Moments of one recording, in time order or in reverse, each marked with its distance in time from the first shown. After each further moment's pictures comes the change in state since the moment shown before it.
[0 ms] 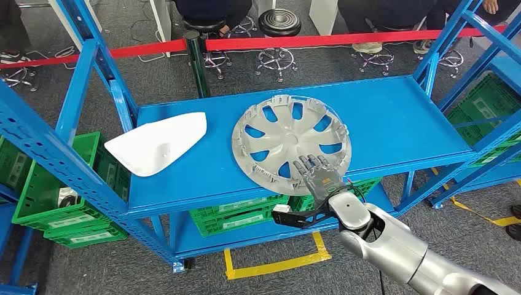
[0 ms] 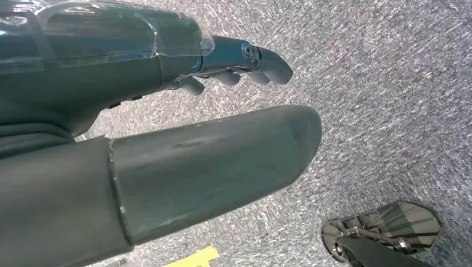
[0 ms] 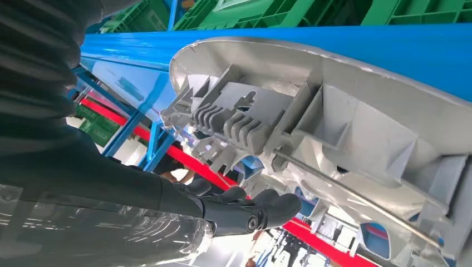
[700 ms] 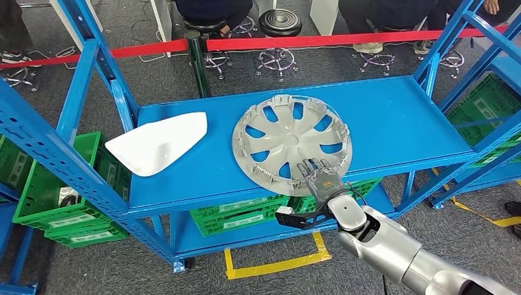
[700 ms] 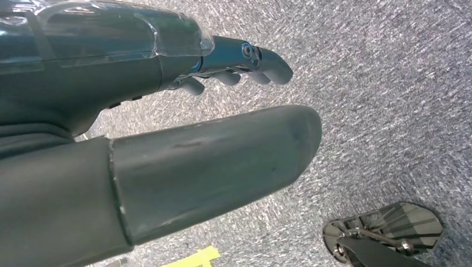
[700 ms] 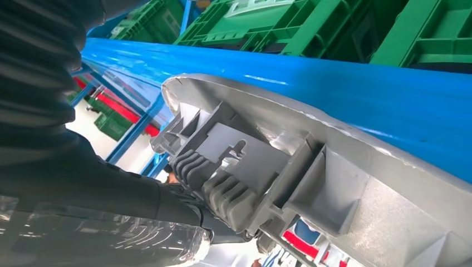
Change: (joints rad) left arm 0.000 0.002 0.000 0.000 0.000 -0.002 0.005; right arm -0.011 0.027 0.032 0.136 0.037 -0.034 0.000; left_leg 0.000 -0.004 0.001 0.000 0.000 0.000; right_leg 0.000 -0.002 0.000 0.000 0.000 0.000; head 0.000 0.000
